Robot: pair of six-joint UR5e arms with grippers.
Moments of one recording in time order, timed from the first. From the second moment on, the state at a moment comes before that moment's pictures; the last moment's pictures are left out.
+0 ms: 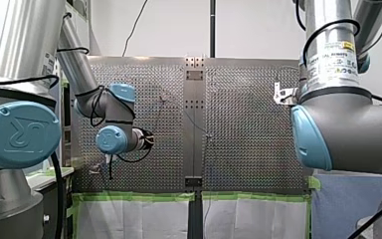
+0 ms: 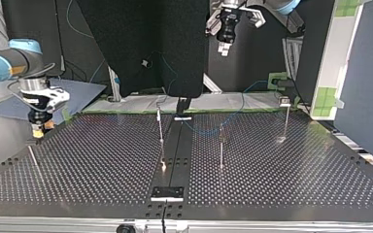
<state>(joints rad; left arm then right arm) -0.58 -1.74 -2.50 -2.13 -1.96 -1.79 1.58 -1.21 1.62 -0.38 1.30 1.54</state>
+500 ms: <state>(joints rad) -0.59 -1.74 -2.44 -2.12 -1.96 -1.77 1.71 -1.24 1.74 -0.46 1.42 1.54</state>
